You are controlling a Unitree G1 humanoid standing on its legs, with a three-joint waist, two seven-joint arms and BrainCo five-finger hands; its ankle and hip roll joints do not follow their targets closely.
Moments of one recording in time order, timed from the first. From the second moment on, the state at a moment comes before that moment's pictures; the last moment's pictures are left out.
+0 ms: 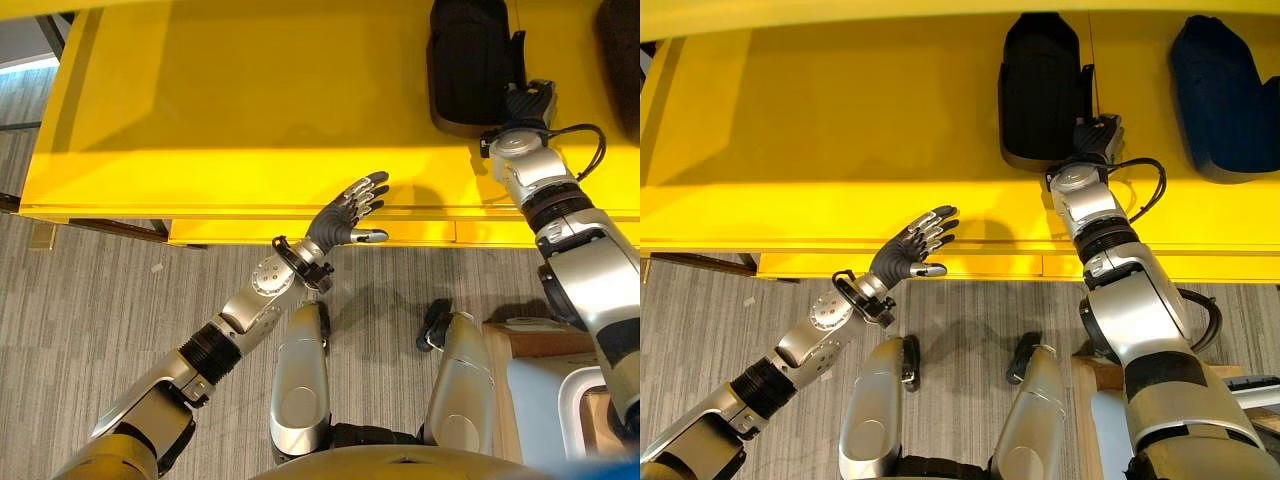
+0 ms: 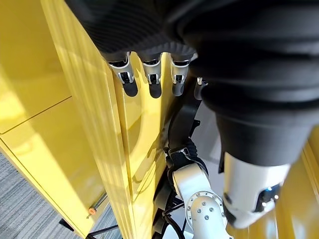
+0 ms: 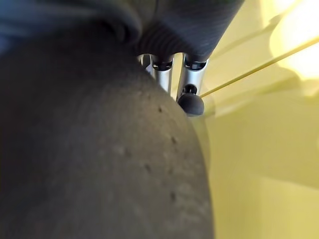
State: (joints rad) left arm -0.46 0.52 -0.65 0.08 -0.72 -0.25 -0.10; right arm -1.23 -0.48 0.44 1.04 0.37 0.26 -0.68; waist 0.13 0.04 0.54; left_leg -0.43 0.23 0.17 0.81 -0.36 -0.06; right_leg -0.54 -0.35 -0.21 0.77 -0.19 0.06
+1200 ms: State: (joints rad) left arm -0.12 0.47 -0.45 0.01 -0.72 -0.28 -0.03; right arm -0.49 -0.46 0.19 -0.11 0.21 -0.08 -0.70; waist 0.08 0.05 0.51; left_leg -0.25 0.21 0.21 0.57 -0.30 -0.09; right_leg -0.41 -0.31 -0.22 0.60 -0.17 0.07
